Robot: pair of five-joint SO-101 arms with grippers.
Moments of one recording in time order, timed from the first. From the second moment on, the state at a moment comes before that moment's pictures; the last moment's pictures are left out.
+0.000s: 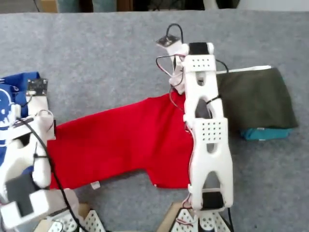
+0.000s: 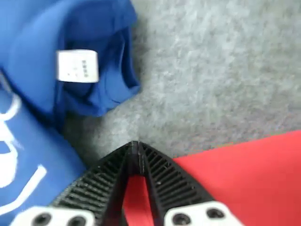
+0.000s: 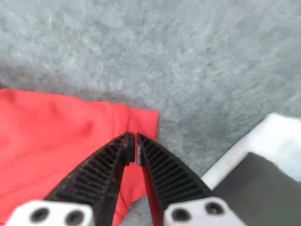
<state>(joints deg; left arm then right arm) -30.2 -11.1 51.3 28.4 -22.7 -4.2 61.9 -67.8 100.5 32.2</state>
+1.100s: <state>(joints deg) -31.4 6.8 30.8 50.5 -22.7 -4.0 68.9 -69.8 99.0 33.3</state>
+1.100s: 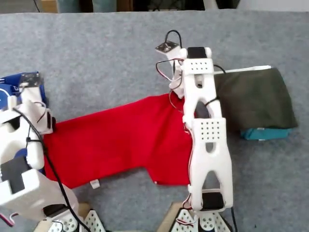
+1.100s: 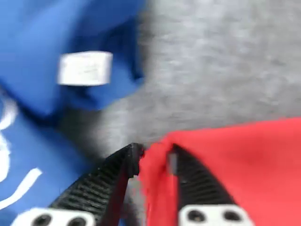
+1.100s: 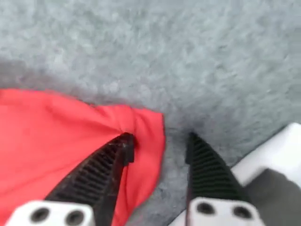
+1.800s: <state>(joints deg) -29.1 9.1 17.6 51.4 -8.9 -4.7 75.4 -90.2 94.0 33.5</state>
